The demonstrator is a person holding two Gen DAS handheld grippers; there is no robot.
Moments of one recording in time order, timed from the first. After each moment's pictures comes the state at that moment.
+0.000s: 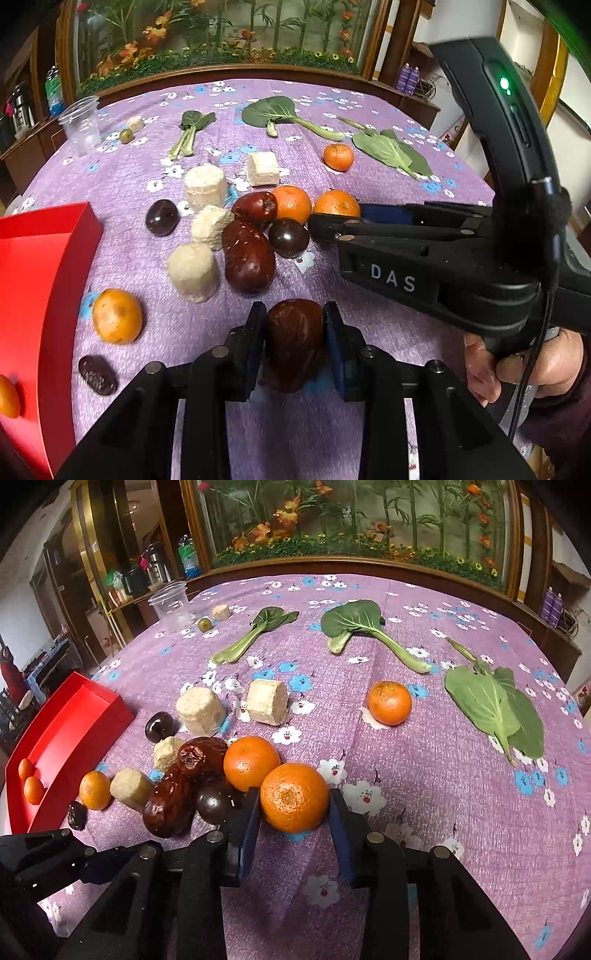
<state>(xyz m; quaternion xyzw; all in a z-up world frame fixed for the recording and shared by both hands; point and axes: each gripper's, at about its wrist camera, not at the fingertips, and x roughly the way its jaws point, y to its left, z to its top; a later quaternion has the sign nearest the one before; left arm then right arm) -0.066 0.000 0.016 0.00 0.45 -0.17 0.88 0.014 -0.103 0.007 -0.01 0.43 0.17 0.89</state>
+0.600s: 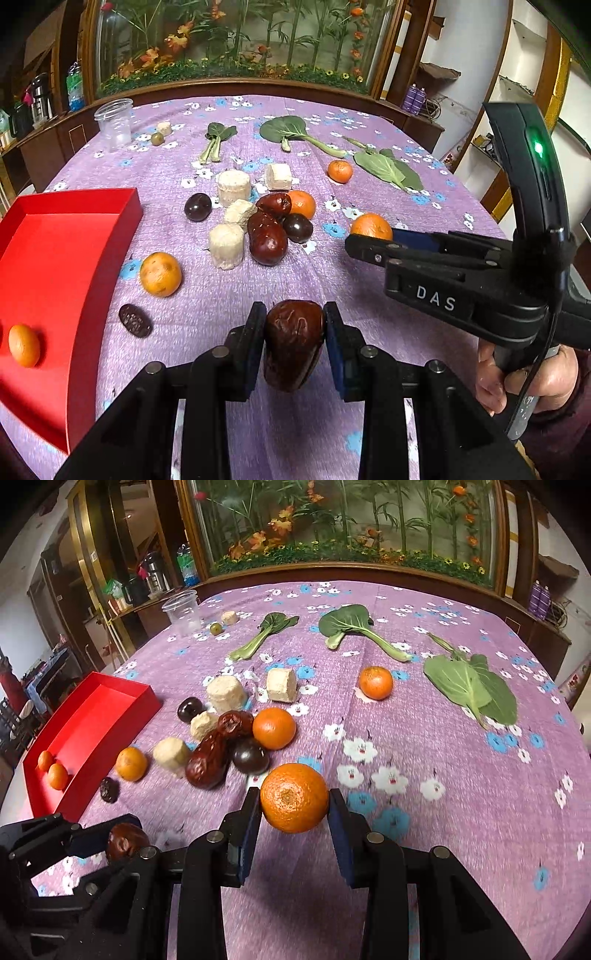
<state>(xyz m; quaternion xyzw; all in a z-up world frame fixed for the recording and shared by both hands) -0.110 0.018 0.039 -0.02 0.42 -0.15 0.89 -0.040 -0.111 0.026 0.00 0.42 0.16 0.89</state>
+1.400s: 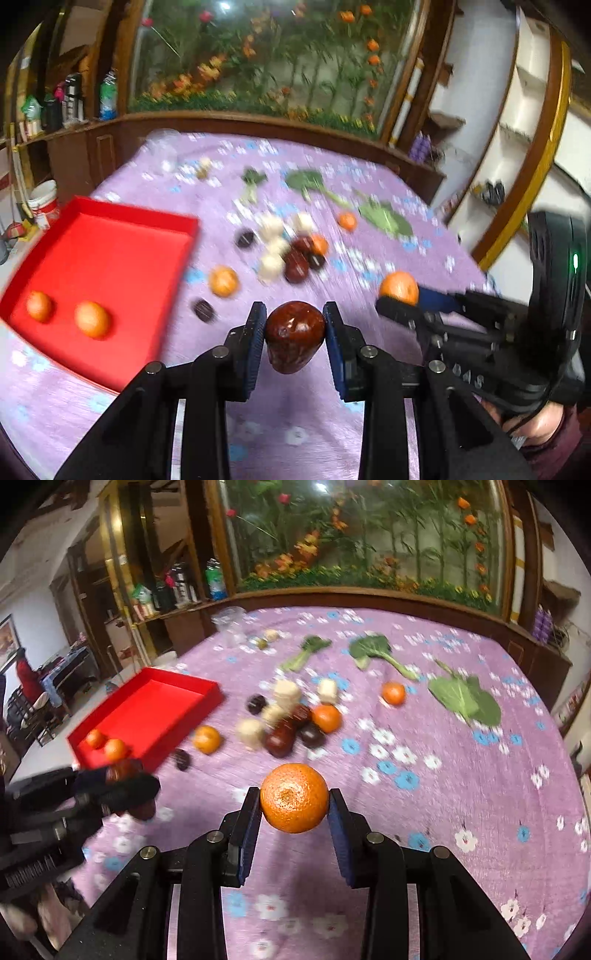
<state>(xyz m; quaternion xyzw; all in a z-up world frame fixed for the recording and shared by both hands) -0.170 0.079 0.107 -0.08 0.35 -0.12 0.93 -0.129 -0.088 0.075 -0.02 0.37 0.20 0.91</state>
